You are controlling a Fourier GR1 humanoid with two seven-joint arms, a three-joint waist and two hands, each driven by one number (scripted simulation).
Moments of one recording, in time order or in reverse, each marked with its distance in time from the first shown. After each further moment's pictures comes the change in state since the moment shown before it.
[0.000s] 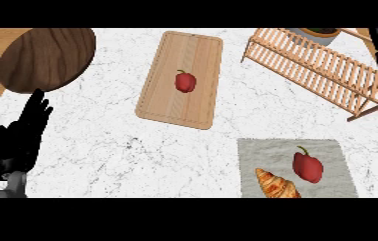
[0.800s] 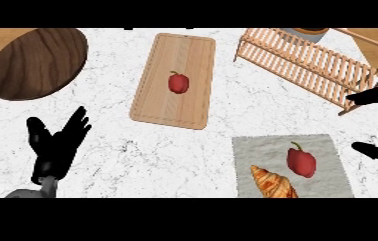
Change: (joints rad) left arm -0.004 -0.119 -0.074 0.136 0.055 -0.150 0.047; right arm 0.340 -0.325 0.056 -0.029 0.430 0.229 -0.272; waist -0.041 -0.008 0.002
